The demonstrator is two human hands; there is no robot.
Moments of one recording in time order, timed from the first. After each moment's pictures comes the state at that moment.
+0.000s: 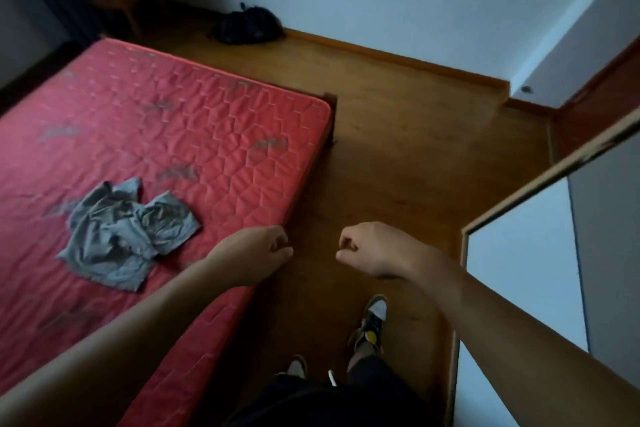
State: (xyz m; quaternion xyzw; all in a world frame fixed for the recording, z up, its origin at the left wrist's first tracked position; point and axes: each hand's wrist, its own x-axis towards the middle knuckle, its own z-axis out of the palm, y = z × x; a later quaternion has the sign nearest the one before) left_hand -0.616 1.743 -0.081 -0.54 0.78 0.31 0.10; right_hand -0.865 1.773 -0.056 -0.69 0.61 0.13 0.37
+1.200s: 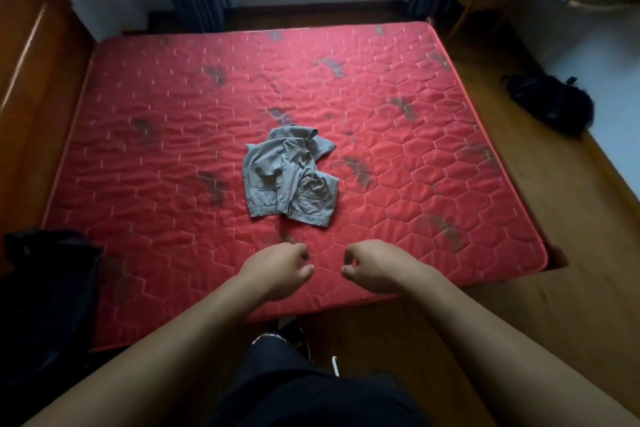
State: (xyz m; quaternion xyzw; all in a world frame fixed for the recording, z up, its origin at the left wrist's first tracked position) left_hand -0.464 1.690 -0.122 -0.85 0.39 0.35 -0.05; right_hand -0.580 1.522 -0.097 -0.90 0.20 0.33 0.22
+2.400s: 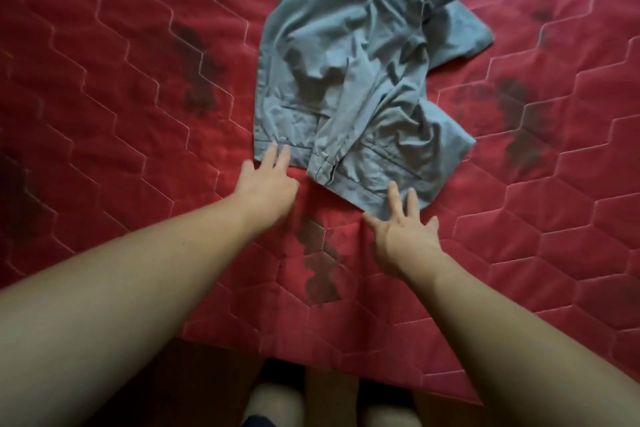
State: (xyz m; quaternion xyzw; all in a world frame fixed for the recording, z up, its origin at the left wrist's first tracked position) left_hand -0.223 1.607 -0.581 -0.84 0.30 0.40 0.21; right_hand -0.364 1.420 -0.584 -0.87 0.08 0.49 0.08
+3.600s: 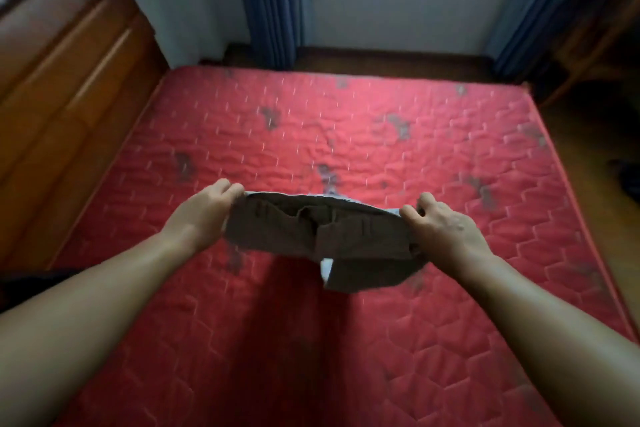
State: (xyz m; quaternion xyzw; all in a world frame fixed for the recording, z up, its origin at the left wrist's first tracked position) left_hand -0.134 1.648 -0.170 -0.93 0.35 0.04 -0.09; right_hand -0.326 1.293 -0.162 -0.99 0.07 0.12 -0.06
